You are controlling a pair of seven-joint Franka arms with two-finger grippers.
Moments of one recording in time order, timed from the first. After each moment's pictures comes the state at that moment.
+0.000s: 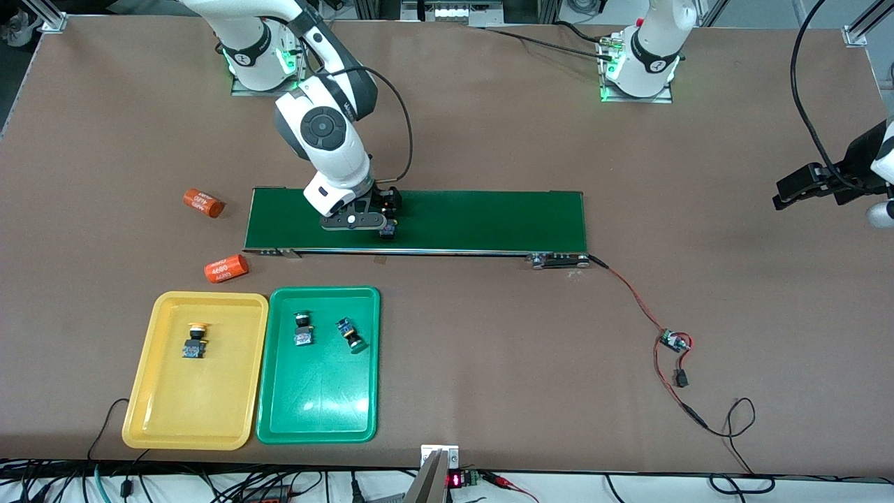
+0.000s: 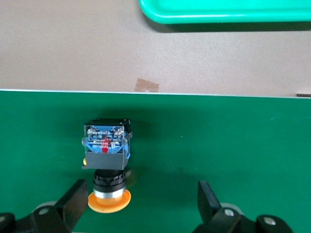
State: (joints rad) left arm 0.05 0.09 -0.02 -1.52 0.00 1.60 -0.07; right arm 0.38 0.36 0.26 -2.04 -0.09 2.38 0.67
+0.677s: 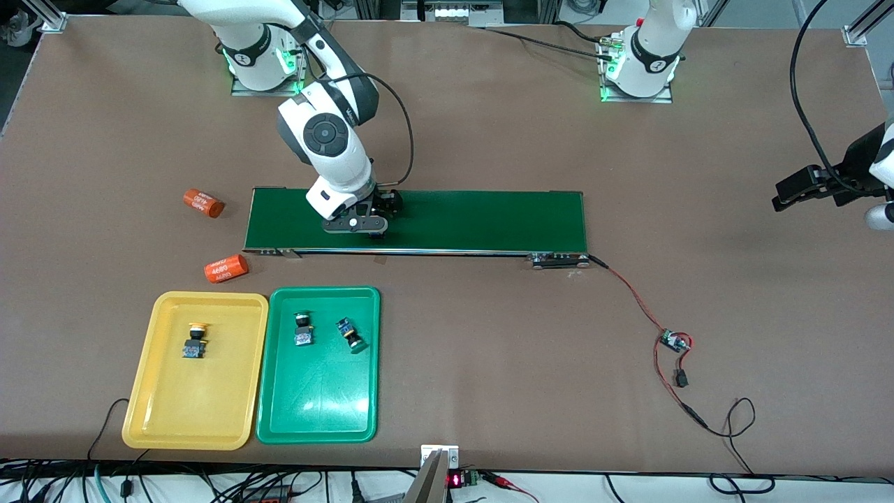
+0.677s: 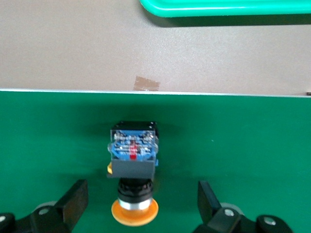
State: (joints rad) left arm 0.05 0.10 -0.02 -1.52 0.00 1.60 -0.07; right arm 0.38 0.39 0.25 -2.04 -0.09 2.41 0.67
